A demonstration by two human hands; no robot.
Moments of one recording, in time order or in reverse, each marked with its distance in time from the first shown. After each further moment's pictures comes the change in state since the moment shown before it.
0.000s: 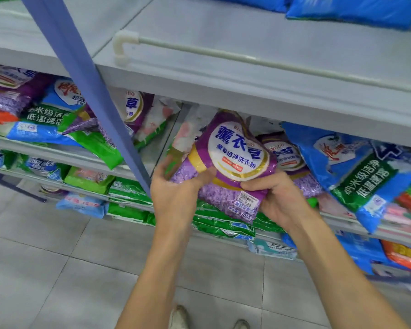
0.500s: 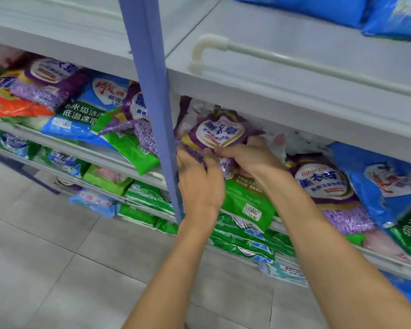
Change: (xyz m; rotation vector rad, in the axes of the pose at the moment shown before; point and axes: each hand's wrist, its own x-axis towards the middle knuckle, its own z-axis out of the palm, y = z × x) left_hand 0.079 0.000 0.003 0.329 0.166 0.312; right_hand 0.108 -0.015 0.110 -0.725 0.245 -0.065
